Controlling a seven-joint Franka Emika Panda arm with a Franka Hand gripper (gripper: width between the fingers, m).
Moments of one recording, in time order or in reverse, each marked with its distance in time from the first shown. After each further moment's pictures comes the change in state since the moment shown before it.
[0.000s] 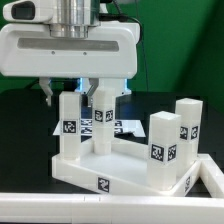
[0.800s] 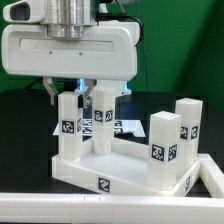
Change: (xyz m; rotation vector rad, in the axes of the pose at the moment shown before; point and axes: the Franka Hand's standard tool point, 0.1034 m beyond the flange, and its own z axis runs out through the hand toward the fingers) arm -0.001 0.000 0.001 0.015 0.001 0.406
